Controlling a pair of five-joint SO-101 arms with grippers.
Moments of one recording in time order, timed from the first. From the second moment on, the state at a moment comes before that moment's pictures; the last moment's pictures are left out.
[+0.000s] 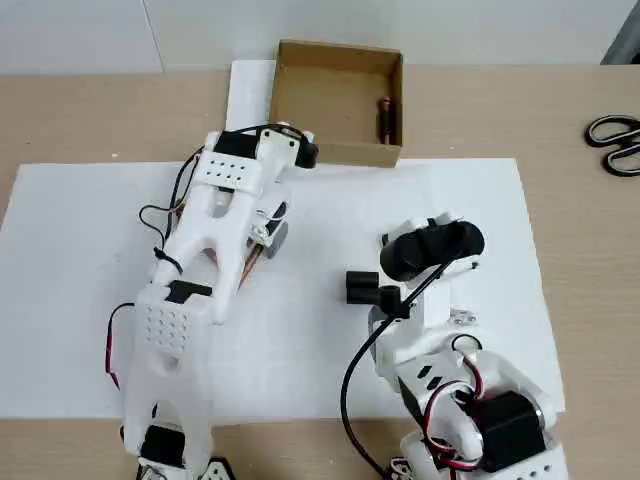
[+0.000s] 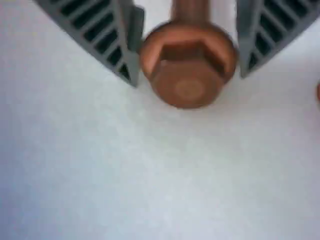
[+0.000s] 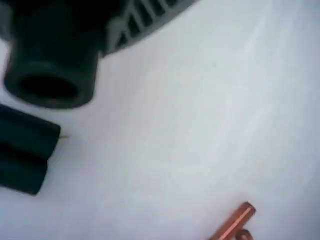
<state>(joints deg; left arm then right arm) 8.7 45.6 -36.2 98.7 -9.4 -24.4 -76.4 47.9 83.7 -12.5</state>
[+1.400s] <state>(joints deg) 8.8 42.4 -32.0 97.3 -7.9 -24.4 -76.4 47.9 83.7 -12.5</state>
